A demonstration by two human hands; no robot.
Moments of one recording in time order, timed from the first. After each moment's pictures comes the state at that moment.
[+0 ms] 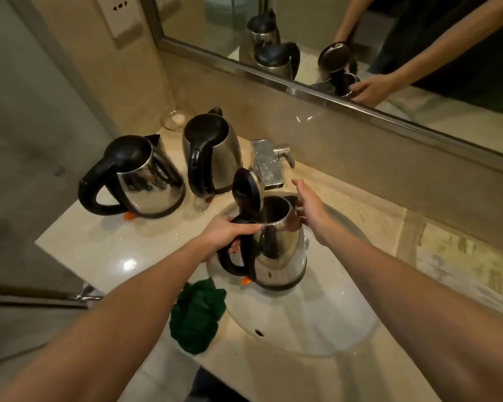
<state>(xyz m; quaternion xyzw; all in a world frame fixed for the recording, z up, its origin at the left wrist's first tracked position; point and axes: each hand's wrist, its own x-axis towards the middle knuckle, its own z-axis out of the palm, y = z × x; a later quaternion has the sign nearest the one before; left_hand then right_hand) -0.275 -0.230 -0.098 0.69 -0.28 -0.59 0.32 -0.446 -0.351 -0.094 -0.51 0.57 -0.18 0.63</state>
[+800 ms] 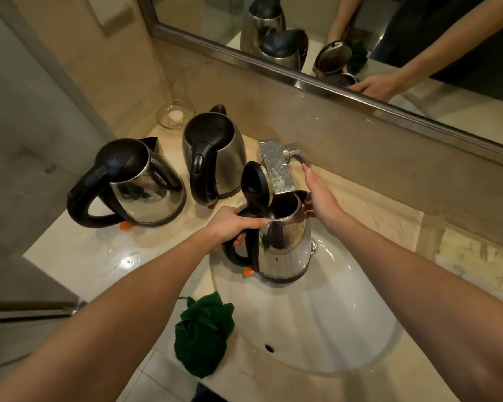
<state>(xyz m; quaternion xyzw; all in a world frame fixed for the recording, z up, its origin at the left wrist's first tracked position) -0.245 -0.273 -0.119 0.69 -0.31 -0.59 0.30 -0.427 -0.389 -0.110 -0.58 0.57 -0.17 0.56</state>
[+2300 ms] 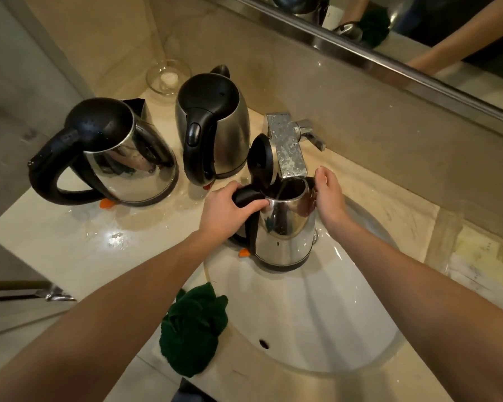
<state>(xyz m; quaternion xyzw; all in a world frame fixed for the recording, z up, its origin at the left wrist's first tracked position) -0.251 -0.271 -0.167 0.78 -0.45 -0.28 0.34 -0.429 -0.388 -0.162 -0.55 0.62 -0.22 0.51</state>
